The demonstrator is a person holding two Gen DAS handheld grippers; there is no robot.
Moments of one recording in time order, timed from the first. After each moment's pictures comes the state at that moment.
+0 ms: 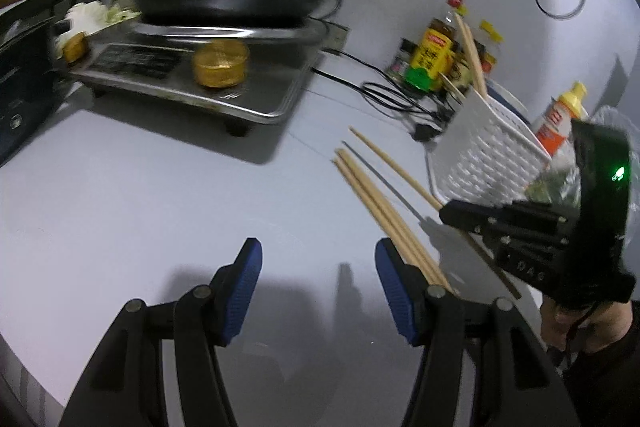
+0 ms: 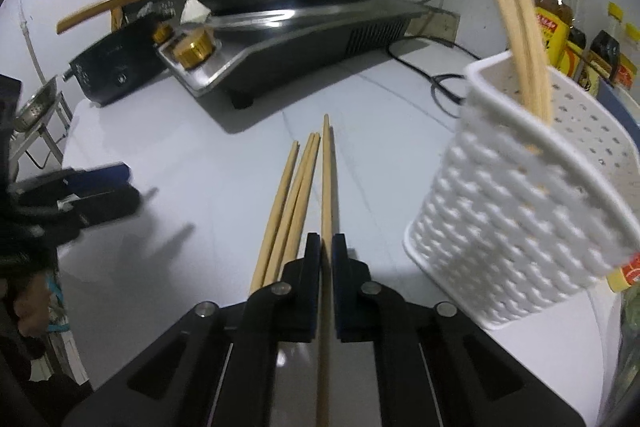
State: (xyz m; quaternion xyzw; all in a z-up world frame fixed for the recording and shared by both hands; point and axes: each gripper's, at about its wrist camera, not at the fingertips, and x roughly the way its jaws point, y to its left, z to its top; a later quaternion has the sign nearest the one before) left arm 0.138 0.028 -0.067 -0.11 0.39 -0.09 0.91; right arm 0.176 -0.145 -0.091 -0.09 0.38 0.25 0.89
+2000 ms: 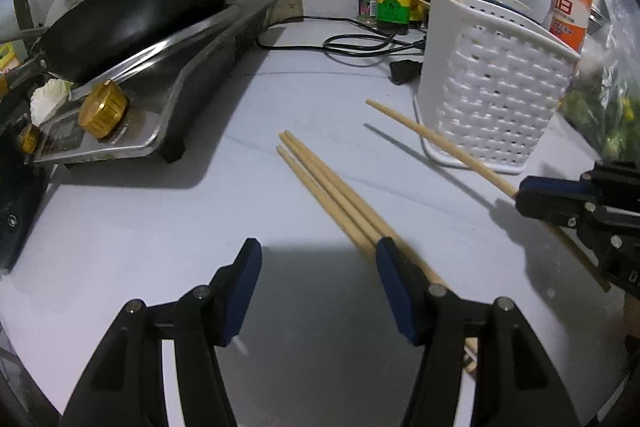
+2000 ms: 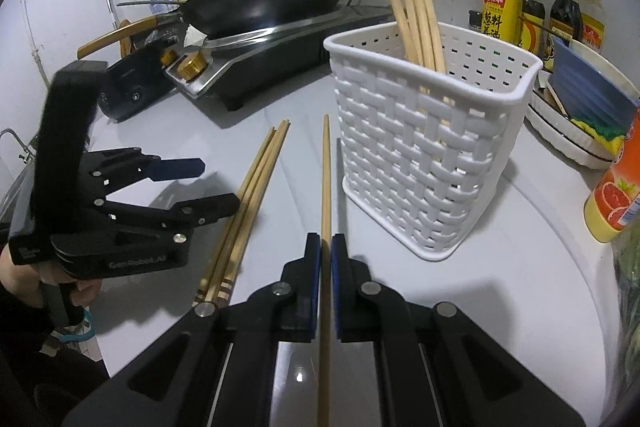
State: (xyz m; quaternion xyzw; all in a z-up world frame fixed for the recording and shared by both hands) left arm 0.176 -0.057 -0.084 0.07 0.43 -0.06 0.90; right arm 0.143 -0.224 -0.093 -0.04 0.37 0.26 0.89
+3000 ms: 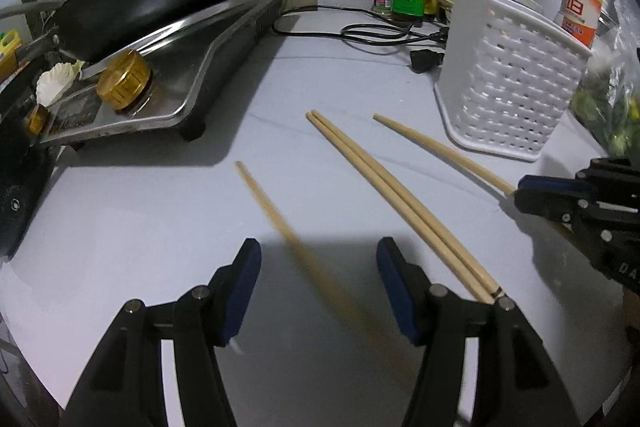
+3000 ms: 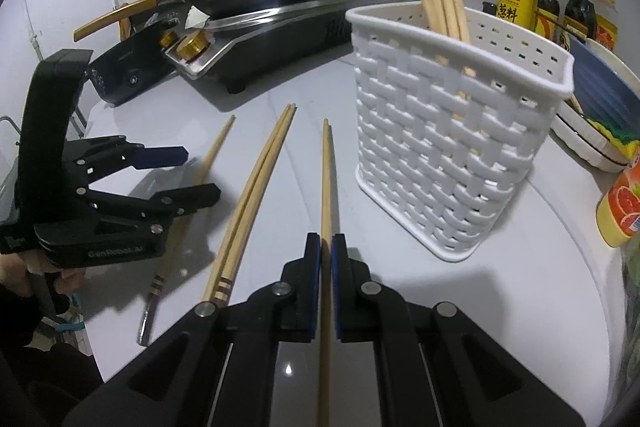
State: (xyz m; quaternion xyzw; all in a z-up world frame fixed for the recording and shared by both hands) left arm 0.174 -0.038 -0.091 0.06 0.44 -0.05 0.89; right arm 0.150 -0.209 -0.103 -0.06 0.39 0.27 0.88
